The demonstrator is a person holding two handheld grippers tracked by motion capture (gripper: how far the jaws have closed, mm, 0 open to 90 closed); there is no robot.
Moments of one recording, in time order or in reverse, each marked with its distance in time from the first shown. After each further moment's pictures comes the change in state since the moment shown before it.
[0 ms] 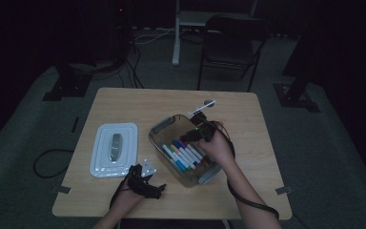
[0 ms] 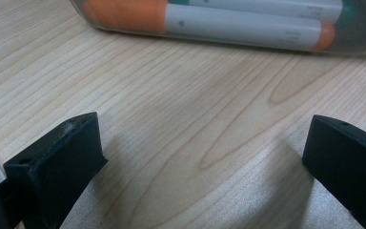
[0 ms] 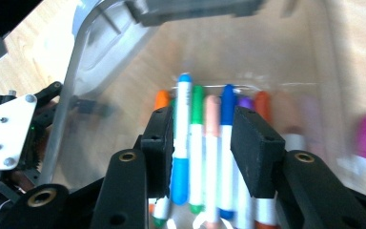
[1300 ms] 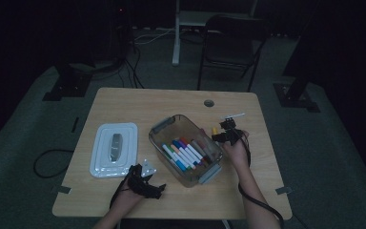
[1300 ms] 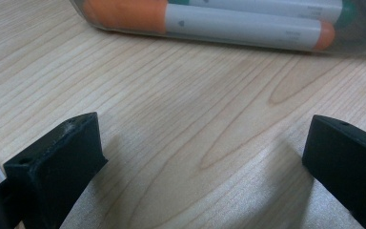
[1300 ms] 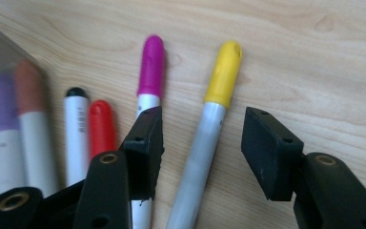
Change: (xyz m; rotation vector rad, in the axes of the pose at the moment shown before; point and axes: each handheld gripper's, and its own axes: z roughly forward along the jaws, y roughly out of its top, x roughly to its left) left arm 0.000 0.000 0.000 -0.001 0.000 0.000; right arm -0.117 -0.072 0.037 -0.055 -0.312 0.278
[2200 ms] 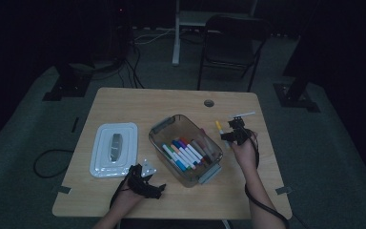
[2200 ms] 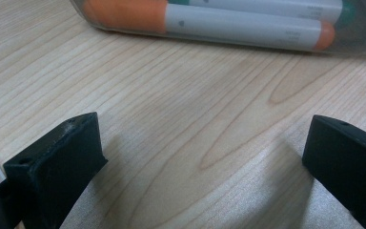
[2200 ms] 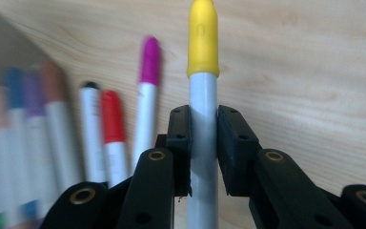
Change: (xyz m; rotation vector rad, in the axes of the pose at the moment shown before) left arm 0.000 0.000 0.000 0.001 0.000 0.000; right arm -0.009 -0.003 -0.038 -0.007 0.019 0.041
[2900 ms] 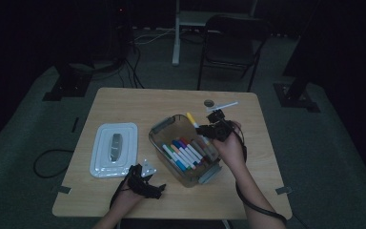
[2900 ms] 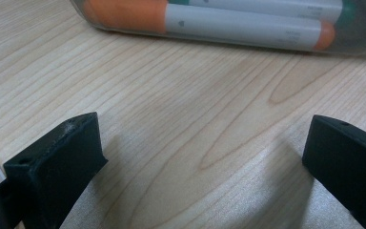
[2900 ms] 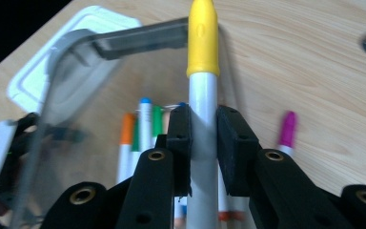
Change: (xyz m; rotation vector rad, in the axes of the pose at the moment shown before) left arm 0.000 0.000 0.000 -0.002 0.001 0.000; right arm 0.105 0.029 -0.063 -0.100 0.203 -0.245
